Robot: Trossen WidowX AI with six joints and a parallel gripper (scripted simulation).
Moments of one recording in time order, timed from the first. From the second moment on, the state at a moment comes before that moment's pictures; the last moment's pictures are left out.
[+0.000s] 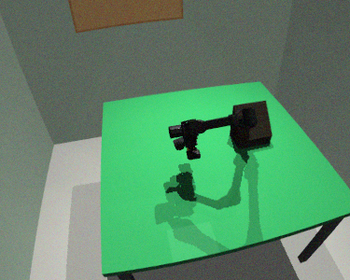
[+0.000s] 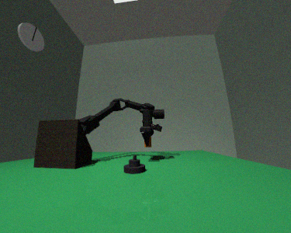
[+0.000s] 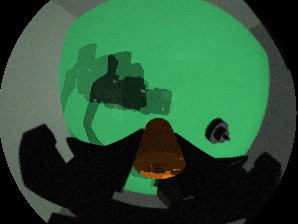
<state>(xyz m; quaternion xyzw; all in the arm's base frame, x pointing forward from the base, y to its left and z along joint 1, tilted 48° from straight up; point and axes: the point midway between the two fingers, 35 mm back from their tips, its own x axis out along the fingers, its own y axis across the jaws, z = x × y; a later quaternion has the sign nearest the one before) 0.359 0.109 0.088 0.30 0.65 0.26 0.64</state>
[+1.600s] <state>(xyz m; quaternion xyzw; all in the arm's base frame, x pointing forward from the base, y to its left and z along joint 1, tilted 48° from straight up) 0.353 0.016 0.049 0.30 0.65 0.26 0.65</state>
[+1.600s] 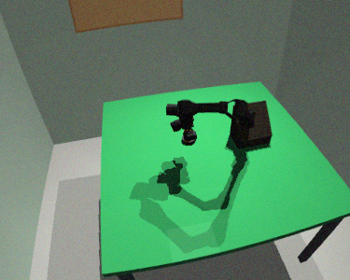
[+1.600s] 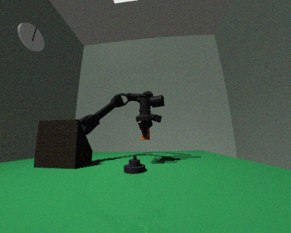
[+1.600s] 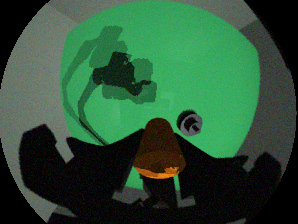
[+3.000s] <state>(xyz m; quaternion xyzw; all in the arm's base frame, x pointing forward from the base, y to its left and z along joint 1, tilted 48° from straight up) 0.319 -0.042 -0.063 0.30 0.65 0.26 0.64</state>
